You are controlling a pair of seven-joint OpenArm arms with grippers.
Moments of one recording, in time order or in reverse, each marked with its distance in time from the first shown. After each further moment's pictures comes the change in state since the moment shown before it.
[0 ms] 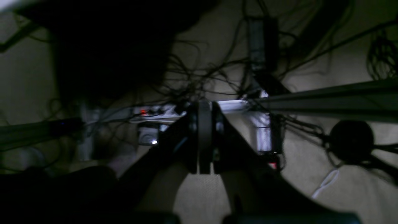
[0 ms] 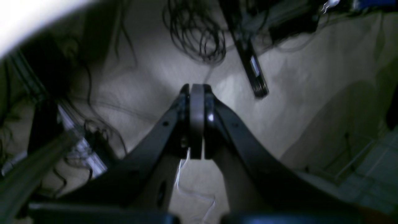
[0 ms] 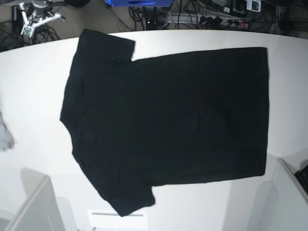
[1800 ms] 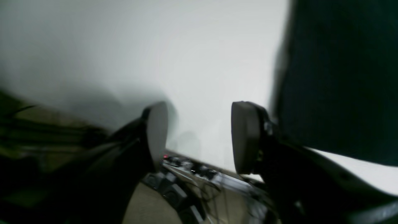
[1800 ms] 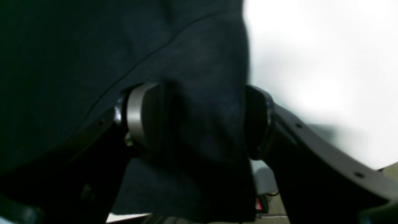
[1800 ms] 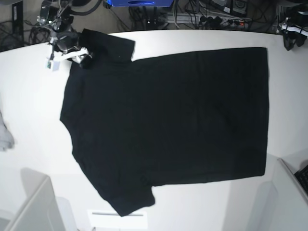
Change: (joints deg) left arm -25.5 4.0 -42.7 1.0 -21.6 -21.8 35.5; right arm 10.3 4.3 -16.1 0.0 34.4 1.3 -12.1
